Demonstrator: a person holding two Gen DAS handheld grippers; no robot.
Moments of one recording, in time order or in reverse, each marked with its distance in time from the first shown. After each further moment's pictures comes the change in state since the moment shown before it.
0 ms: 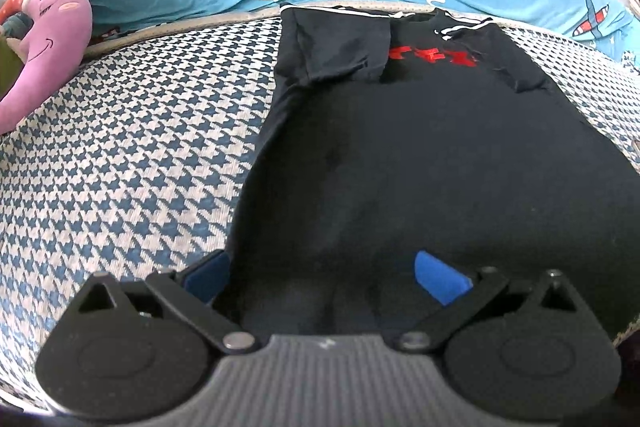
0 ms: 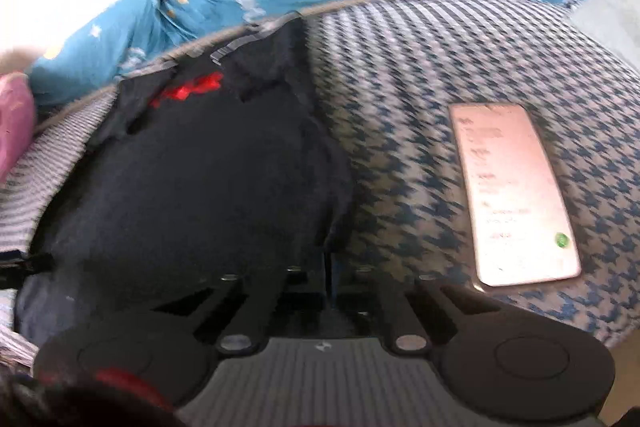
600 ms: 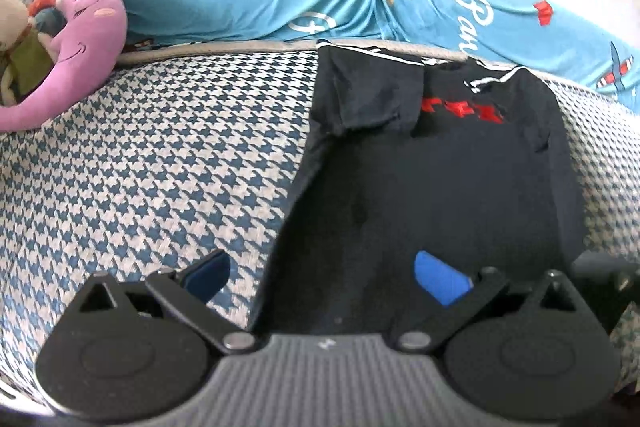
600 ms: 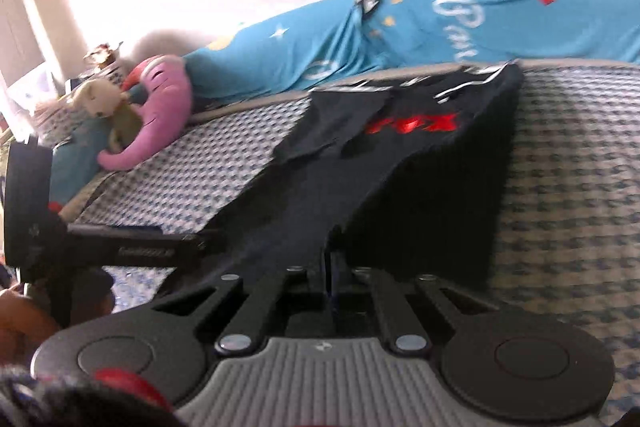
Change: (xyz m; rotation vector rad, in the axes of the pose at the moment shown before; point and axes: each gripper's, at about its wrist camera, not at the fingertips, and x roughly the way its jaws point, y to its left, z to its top) left arm -0.010 0.015 0.023 -0.111 -0.070 0.038; right arm 0.026 0.131 0.002 -0.186 -0.061 0.382
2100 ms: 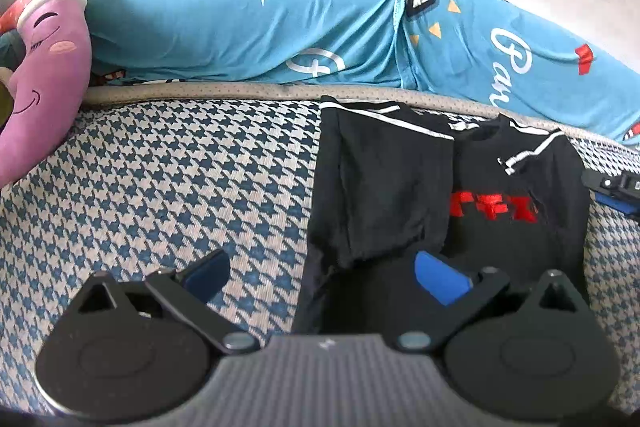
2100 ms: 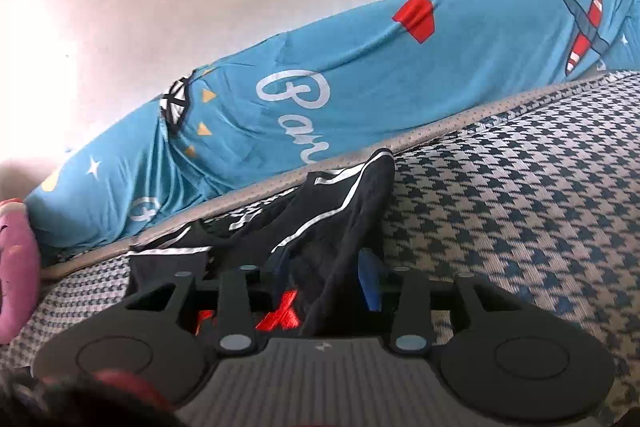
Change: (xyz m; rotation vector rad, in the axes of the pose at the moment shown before) left arm 0.074 0.009 0.108 -0.039 0.006 -0.006; right arm 0.085 -0.139 0.136 0.260 -0.191 -0.330
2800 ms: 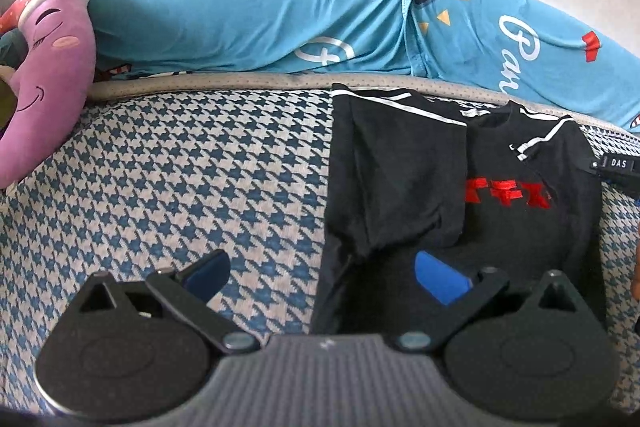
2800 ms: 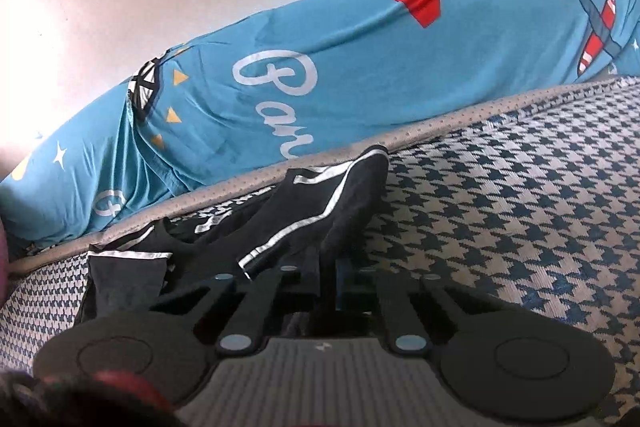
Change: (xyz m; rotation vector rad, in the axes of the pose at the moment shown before) left arm 0.003 0.009 -0.006 0.015 0.026 0.022; right arm 0.042 -0.001 0.001 -0.044 0.004 -0.040
